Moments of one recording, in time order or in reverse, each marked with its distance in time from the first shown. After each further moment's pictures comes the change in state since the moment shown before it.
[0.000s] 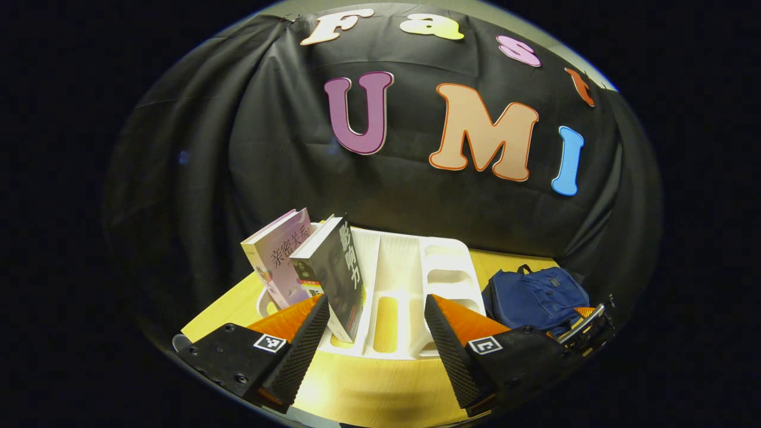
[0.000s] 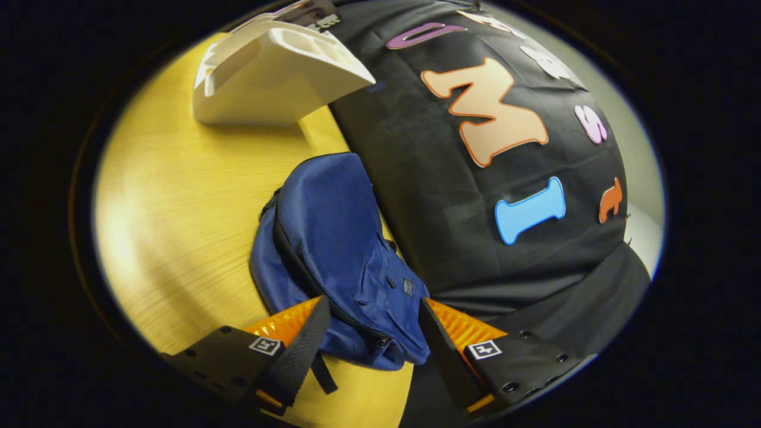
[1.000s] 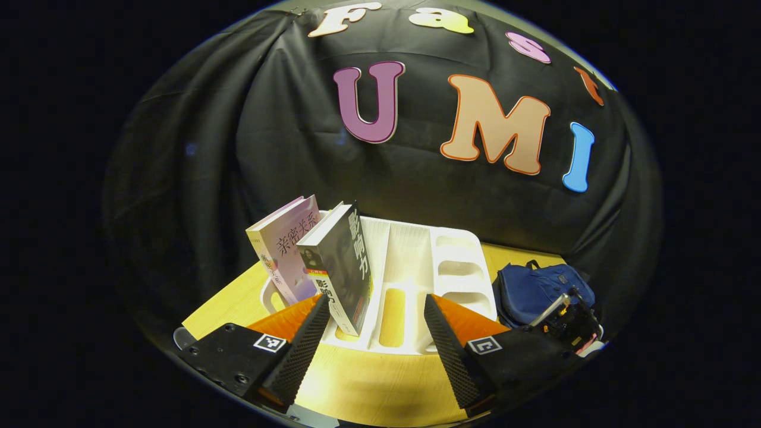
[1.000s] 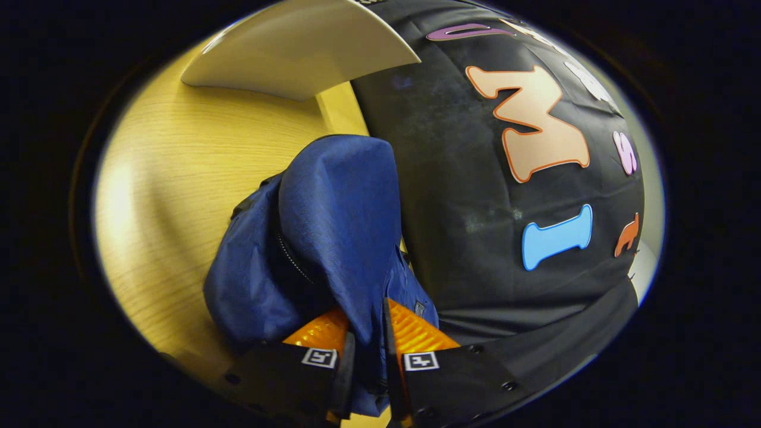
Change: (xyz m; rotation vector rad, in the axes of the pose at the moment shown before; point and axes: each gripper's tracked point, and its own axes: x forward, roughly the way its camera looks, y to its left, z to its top) left arm 0.003 0.008 -0.012 -0.019 0.049 0.030; right arm 0.062 0.033 0.012 -0.113 0.019 0.047
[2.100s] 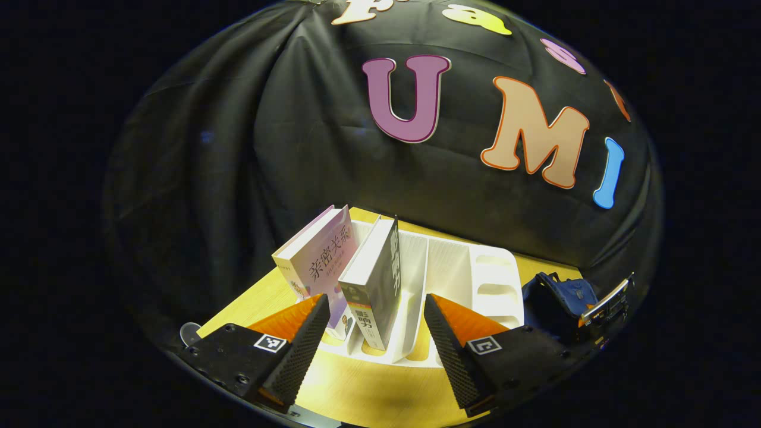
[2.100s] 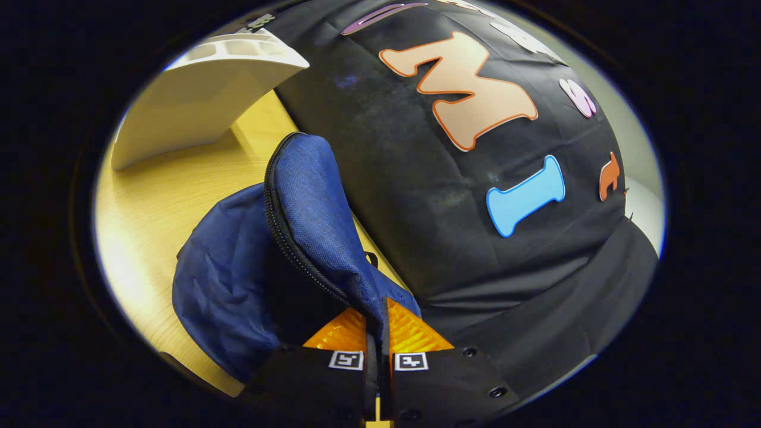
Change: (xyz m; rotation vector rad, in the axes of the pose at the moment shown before) left arm 0.039 0.060 0.042 -0.062 0.064 0.077; right arm -0.003 -0.085 -0.004 0.312 0.041 -0.088
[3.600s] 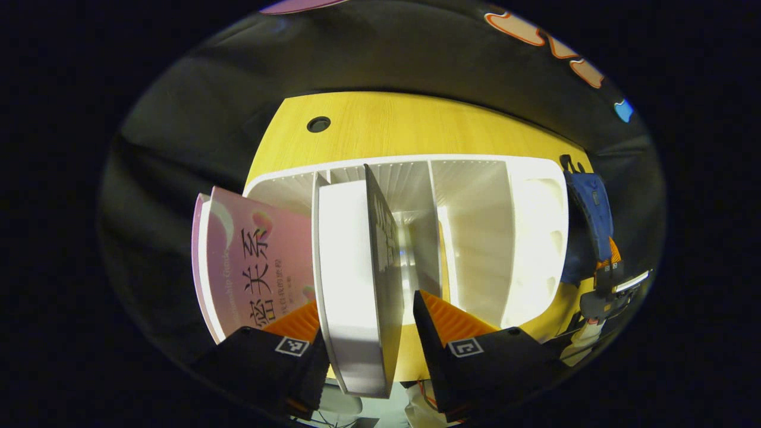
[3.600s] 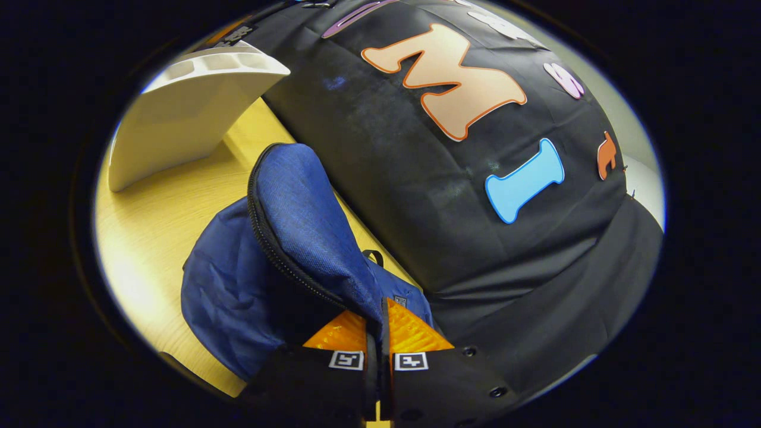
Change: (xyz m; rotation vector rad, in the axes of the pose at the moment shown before) left arm 0.106 -0.006 -0.042 0.311 0.876 -0.105; right arm 0.002 -0.001 -0.006 0.065 0.006 0.034
